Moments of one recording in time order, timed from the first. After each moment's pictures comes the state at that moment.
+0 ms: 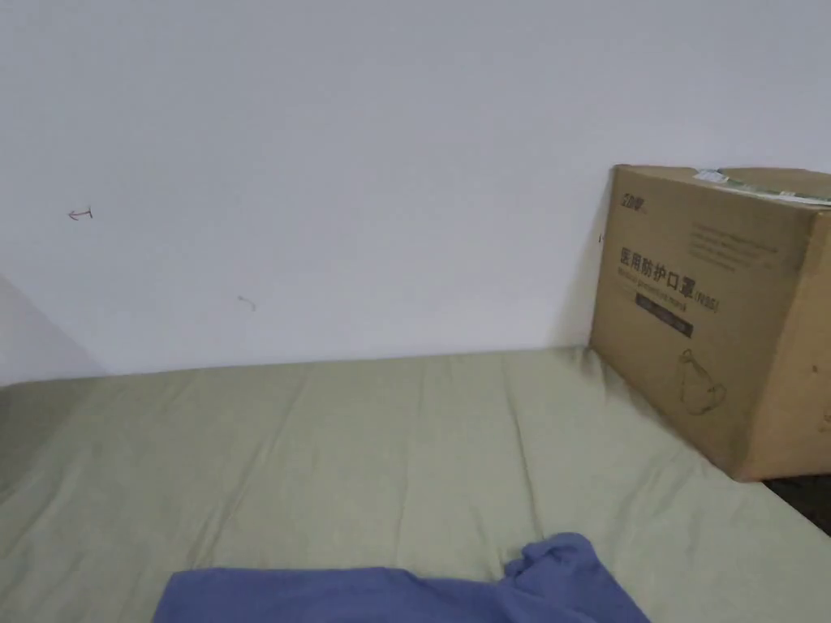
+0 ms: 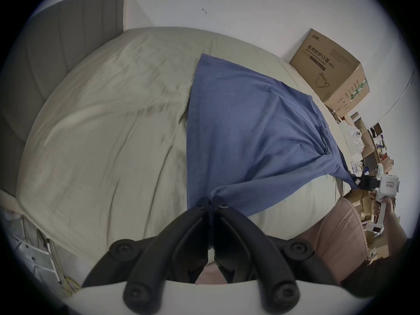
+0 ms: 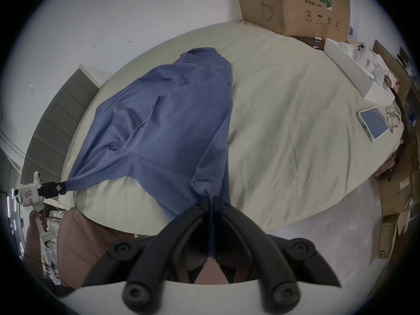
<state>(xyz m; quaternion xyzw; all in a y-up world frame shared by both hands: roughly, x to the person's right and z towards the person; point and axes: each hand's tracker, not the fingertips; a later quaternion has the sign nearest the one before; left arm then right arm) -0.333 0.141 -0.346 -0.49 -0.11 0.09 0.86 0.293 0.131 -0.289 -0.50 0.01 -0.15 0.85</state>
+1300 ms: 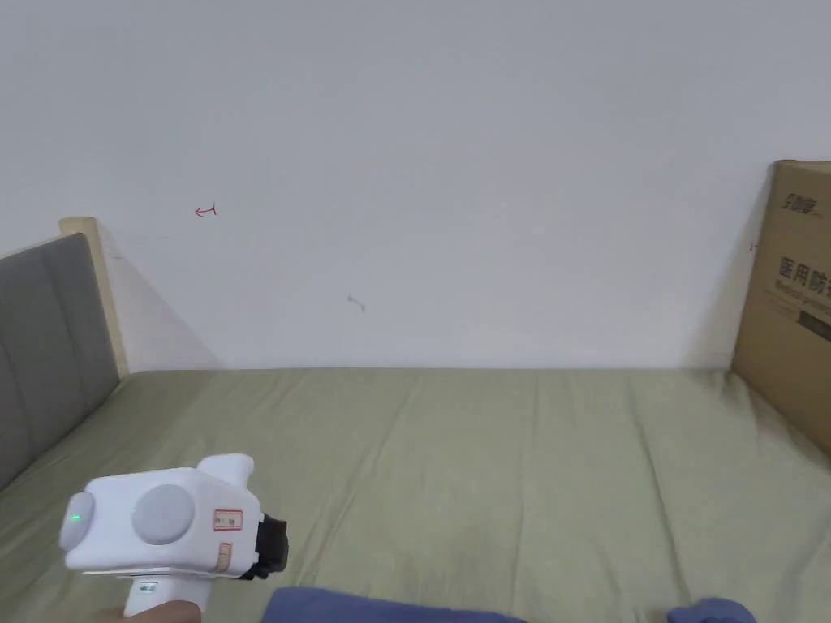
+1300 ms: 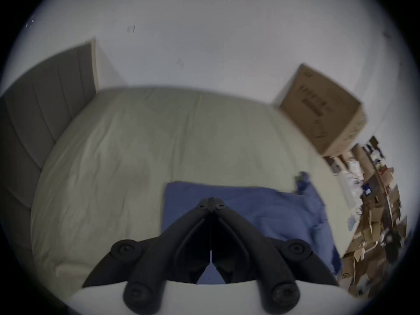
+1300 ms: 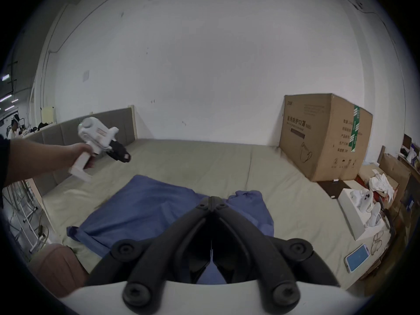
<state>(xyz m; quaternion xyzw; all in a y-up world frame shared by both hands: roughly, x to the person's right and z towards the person) -0.276 0.205 -0.698 -0.44 -0.10 0.06 0.89 0.175 0.253 -0.344 -0.16 0.07 0.02 0.99</state>
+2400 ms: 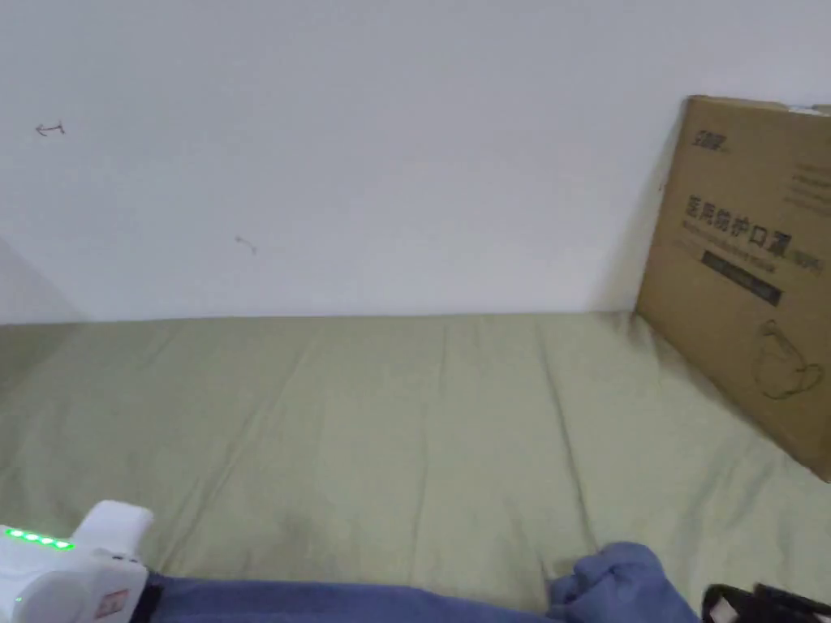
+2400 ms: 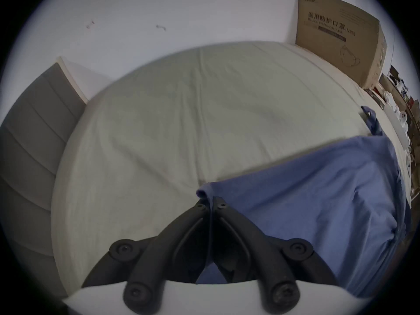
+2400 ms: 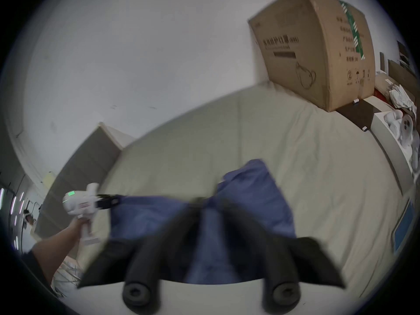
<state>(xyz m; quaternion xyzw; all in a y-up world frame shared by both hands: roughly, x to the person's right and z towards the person) -0.254 0.124 -0.717 -0.43 -0.11 -0.11 0.89 0.288 0.214 -0.539 -0.32 0.04 -0.21 0.92</state>
